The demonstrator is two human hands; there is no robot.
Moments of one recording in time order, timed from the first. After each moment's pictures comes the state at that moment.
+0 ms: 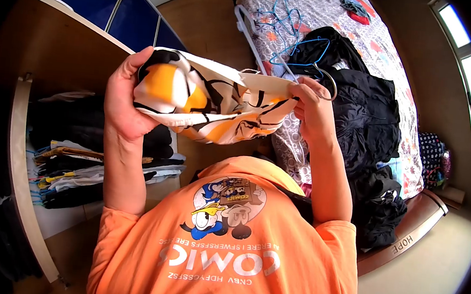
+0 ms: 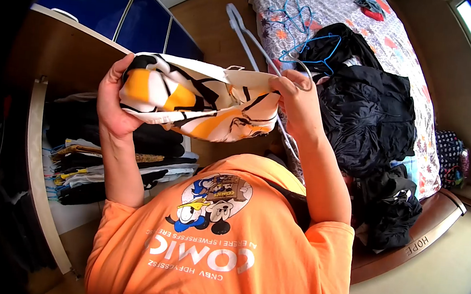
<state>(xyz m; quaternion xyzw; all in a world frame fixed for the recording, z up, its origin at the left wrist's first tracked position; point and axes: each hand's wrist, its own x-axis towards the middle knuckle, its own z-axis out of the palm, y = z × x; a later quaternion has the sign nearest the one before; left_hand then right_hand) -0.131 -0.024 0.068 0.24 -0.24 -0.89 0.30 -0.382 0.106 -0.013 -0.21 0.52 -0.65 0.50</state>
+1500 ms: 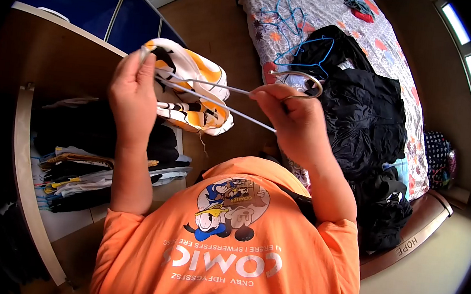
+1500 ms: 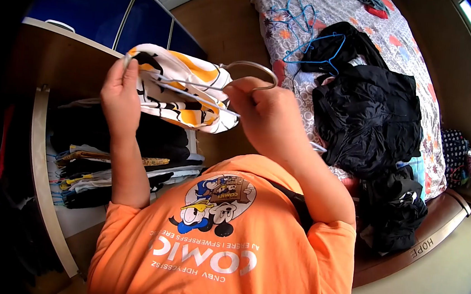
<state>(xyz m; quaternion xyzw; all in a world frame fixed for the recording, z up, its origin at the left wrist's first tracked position) -0.146 -0.028 0.048 0.44 -0.77 -0.15 0.44 -0.344 0.108 0.023 -0.51 0.60 -0.53 0.31</state>
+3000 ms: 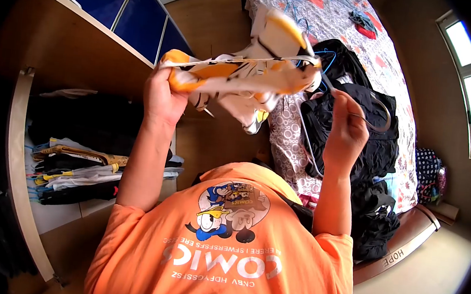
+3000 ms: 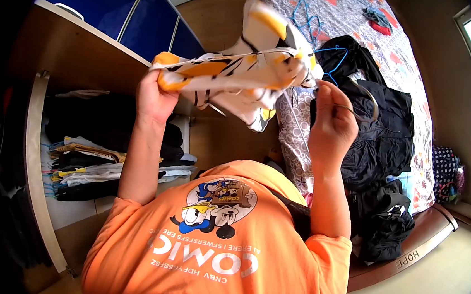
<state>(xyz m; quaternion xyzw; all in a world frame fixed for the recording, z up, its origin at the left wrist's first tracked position) -0.154 -0.058 -0.008 0.32 -0.28 -0.74 0.51 -0.385 0.111 -0.007 -0.28 0.55 -0.78 0.14</state>
